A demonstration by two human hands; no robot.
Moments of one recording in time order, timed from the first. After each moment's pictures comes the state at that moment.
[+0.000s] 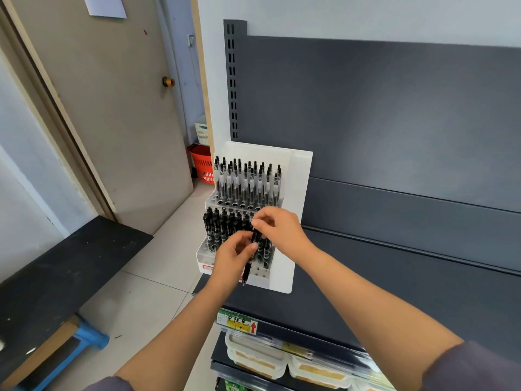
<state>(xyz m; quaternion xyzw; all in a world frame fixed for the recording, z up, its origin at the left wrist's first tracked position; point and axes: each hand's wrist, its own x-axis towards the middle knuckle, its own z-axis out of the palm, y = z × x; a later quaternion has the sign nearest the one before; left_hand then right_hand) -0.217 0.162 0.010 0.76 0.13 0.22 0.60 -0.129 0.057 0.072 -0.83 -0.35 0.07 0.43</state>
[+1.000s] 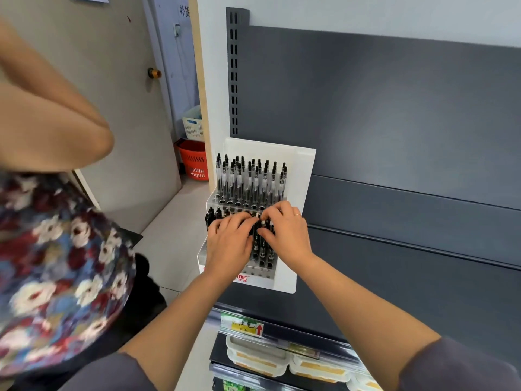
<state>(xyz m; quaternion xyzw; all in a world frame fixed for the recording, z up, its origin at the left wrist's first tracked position) -0.203 0.192 0.024 0.96 0.09 0.25 0.12 -0.124 0.072 0.038 -0.91 -0.33 -0.12 0.24</state>
